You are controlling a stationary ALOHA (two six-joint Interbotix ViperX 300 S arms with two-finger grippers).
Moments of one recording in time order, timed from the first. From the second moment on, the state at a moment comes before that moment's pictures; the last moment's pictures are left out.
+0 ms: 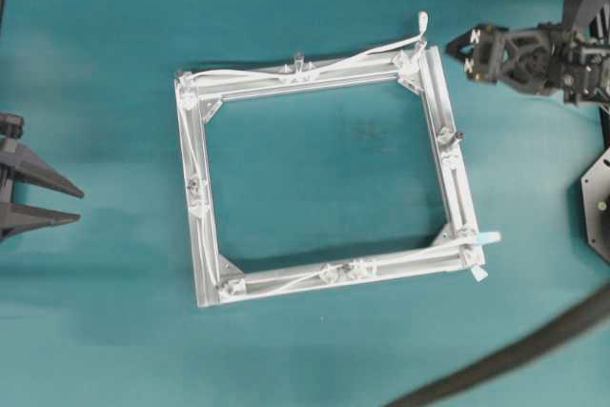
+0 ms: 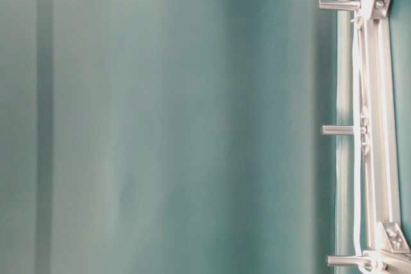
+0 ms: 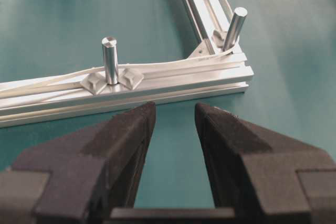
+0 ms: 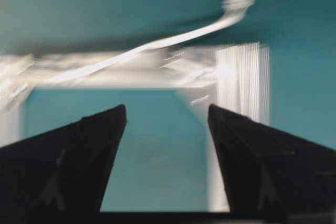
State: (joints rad) left arm -0.10 -1.20 1.43 -0.06 0.12 -0.01; right arm -0.47 -0.47 1.05 -0.85 0.10 1.88
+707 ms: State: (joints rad) left arm -0.10 -1.20 1.43 -0.06 0.12 -0.01; right arm -0.48 -0.50 1.12 -1.14 -0.35 1.83
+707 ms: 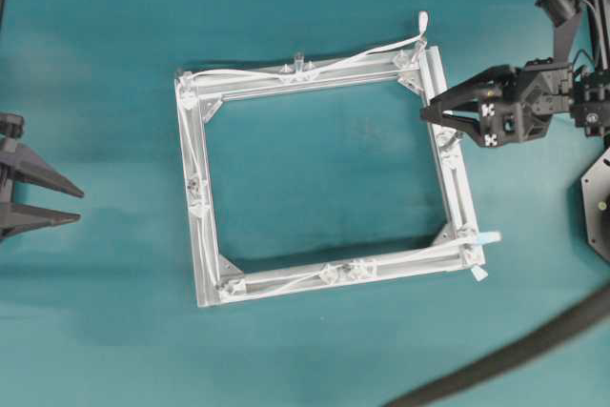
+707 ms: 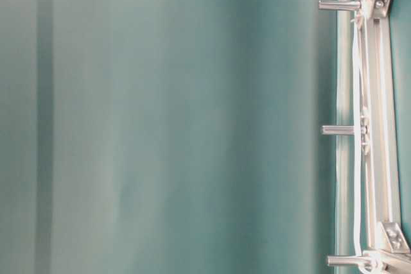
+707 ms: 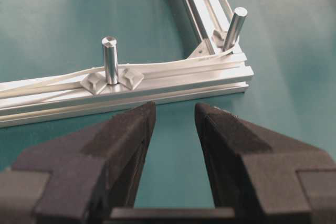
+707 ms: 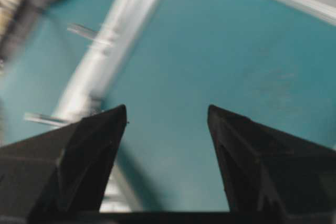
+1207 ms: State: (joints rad) left arm -0.10 -1.20 1.43 -0.06 0.12 -0.01; right arm -0.48 -0.53 1.12 -1.27 -0.22 1.67
